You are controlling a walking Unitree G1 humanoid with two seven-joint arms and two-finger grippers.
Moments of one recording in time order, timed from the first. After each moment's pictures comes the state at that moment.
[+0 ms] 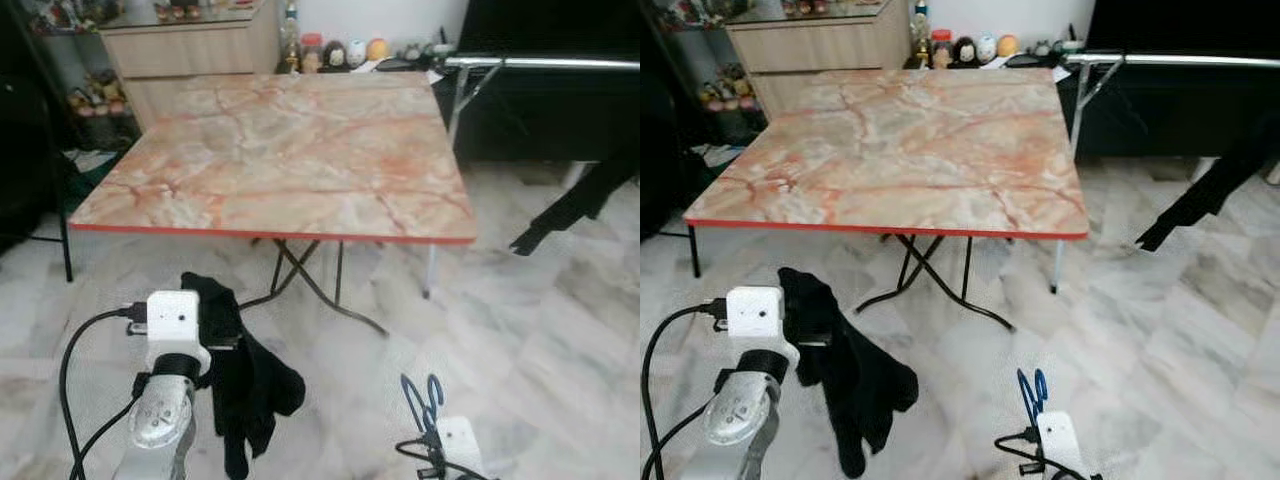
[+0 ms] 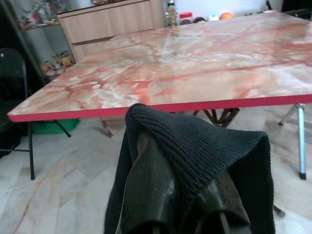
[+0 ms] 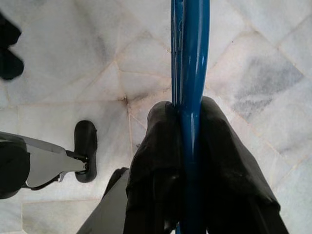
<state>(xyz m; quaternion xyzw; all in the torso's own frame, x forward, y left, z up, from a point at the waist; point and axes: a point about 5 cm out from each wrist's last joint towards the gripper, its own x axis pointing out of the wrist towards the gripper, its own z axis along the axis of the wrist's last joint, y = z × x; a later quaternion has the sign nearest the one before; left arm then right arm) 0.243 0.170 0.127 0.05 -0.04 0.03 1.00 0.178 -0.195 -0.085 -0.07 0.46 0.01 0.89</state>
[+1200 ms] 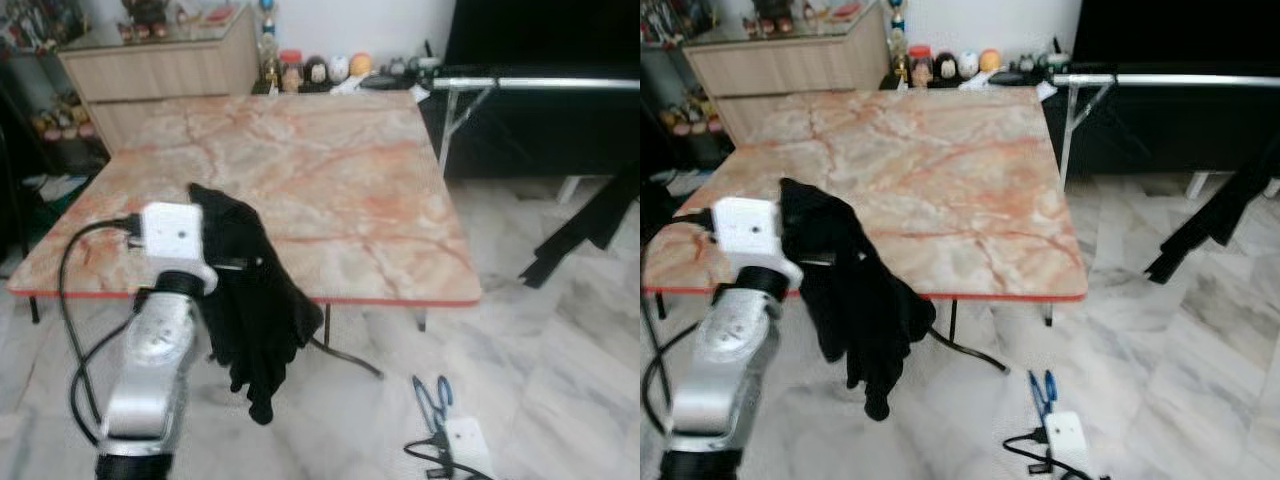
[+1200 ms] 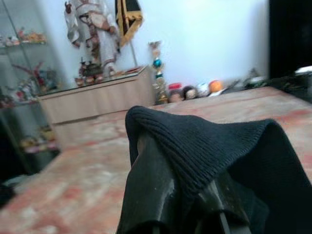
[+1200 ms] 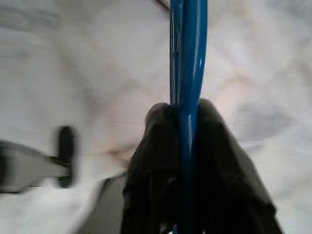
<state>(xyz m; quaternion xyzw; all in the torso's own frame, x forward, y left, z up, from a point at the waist) 0.296 0.178 0.218 0.07 -0.17 0.02 0.98 0.181 -0.185 -0.085 -0.06 0.45 0.02 0.89</state>
